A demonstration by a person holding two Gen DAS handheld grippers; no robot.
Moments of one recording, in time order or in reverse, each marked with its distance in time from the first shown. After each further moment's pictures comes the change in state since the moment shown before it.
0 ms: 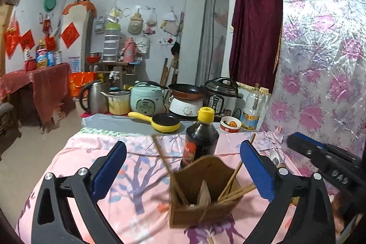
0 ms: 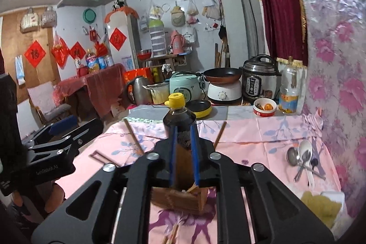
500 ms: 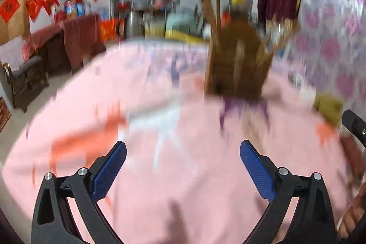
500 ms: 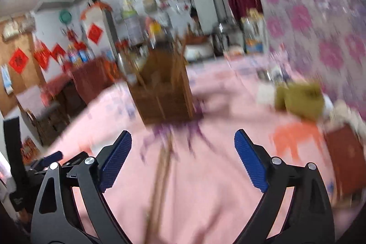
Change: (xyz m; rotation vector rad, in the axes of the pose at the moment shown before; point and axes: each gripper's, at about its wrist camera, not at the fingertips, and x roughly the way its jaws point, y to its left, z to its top) left arm -0.084 0.025 -0.216 -0.045 0.354 0.177; right arm -0.089 0.005 -0.203 0.129 0.163 -0.166
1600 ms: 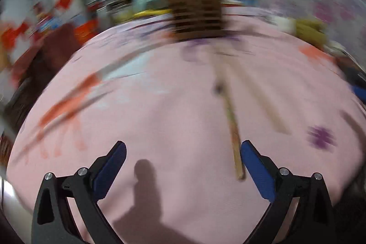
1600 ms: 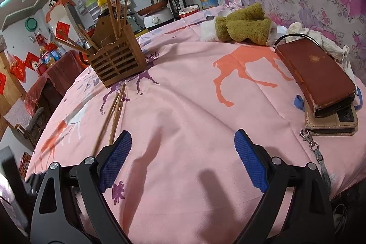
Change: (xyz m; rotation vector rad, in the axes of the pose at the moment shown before) left arm 0.009 -0.025 -0.073 0.182 0.111 0.043; right arm -0.018 -0.076 -0.059 0.215 0.113 -0.072
